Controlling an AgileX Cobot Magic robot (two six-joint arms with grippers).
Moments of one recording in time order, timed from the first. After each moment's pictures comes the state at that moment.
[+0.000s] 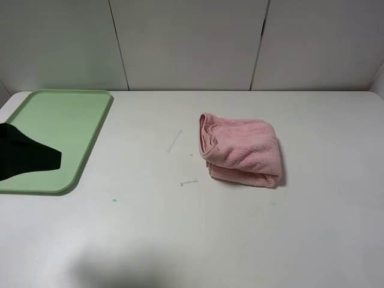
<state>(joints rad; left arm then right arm) -0.14 0.78 -0.50 -0.46 0.70 0.19 0.14 0.00 -0.50 0.09 1.03 -0.18</state>
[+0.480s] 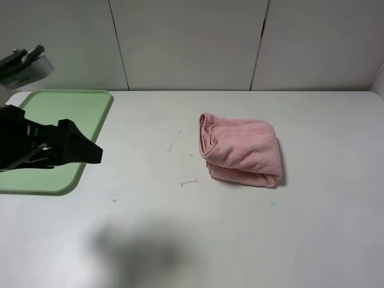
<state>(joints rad) -0.29 1.09 -0.56 -0.54 0.52 0.25 0.14 0.00 -0.50 0.09 1.03 -0.18</state>
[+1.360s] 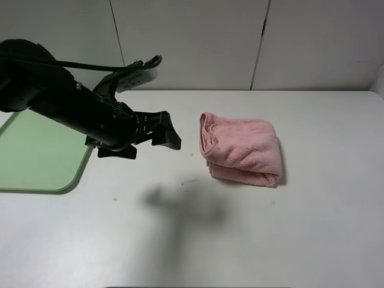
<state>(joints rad) -0.54 1.64 -0.83 -0.77 0.28 0.27 0.14 0.00 -0.50 0.09 1.03 -0.18</state>
